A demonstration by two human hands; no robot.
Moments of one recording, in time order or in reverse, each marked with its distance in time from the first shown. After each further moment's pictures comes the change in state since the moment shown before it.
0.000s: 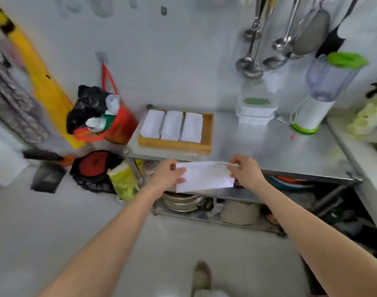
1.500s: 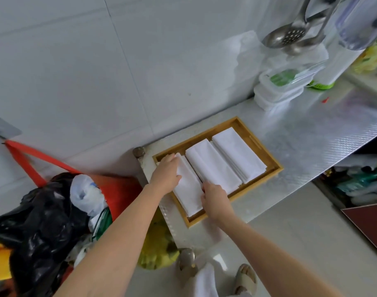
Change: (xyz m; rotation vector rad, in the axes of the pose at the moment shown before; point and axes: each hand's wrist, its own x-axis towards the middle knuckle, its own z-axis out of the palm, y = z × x) left_hand 0.493 0.024 -0.163 1.165 -0.689 0.544; right_hand 0.308 -0.186 0.303 -0.148 0.111 0.612
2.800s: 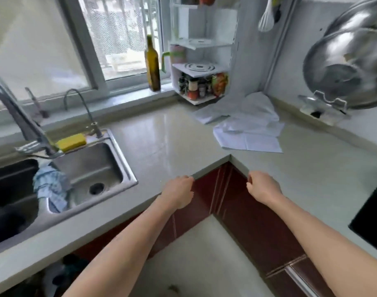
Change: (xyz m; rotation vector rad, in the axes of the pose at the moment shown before) left_hand -0.167 1.093 0.404 0.680 -0.401 1.701; right_hand -0.547 0.866 -0.355 0.204 0.805 1.535
